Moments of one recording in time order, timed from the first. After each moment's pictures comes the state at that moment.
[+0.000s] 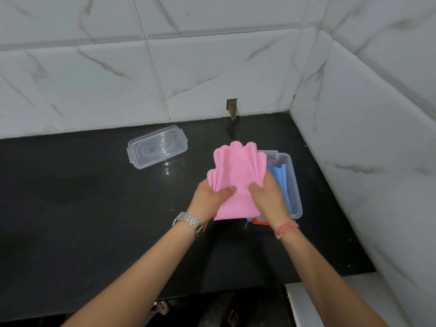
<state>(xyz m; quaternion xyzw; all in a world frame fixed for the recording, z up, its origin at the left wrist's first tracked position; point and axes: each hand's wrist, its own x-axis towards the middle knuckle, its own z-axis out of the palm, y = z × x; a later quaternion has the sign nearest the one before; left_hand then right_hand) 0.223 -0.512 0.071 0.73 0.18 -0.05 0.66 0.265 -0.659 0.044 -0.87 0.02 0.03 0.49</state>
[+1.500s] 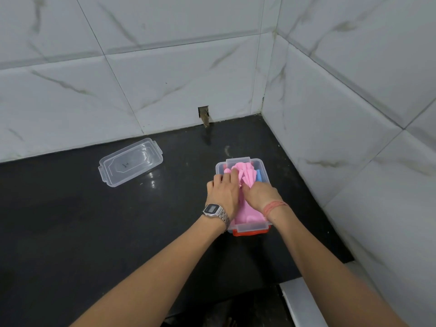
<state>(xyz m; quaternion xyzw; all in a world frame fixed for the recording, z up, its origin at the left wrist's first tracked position) 0.280 -0.594 0.041 0.99 -0.06 0.00 0.11 0.302 -0.701 0.042 -0.93 0.15 0.20 0.28</state>
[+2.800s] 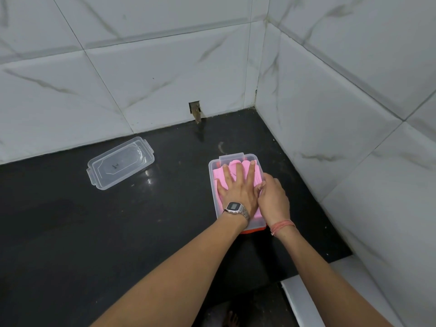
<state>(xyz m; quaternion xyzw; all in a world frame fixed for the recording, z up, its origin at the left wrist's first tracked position) 0.295 -0.647 0.012 0.99 -0.02 -0.05 0.13 0.288 -0.736 0.003 -0.93 0.12 -0.01 0.35</state>
